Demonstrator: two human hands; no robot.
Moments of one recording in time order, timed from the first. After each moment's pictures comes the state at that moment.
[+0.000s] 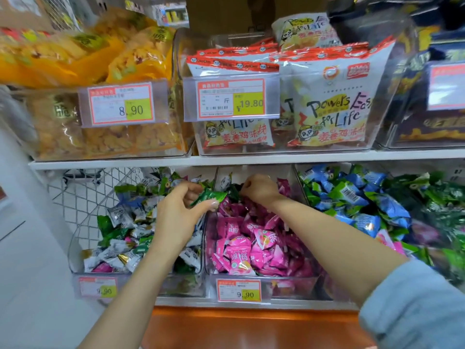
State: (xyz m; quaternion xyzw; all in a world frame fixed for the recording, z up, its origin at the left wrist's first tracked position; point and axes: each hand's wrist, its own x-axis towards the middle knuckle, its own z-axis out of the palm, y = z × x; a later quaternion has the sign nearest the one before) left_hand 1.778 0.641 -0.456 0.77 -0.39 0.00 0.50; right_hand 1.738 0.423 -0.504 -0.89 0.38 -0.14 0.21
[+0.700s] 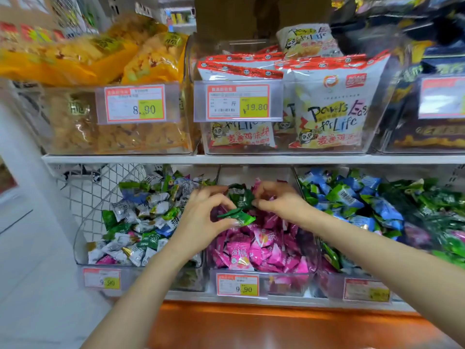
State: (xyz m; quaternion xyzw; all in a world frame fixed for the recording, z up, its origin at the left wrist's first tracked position) left_hand 1.766 0.637 -0.467 0.75 -0.55 -0.01 0.36; right_hand 1.649 0.470 -0.471 -0.86 0.21 -0.21 0.41
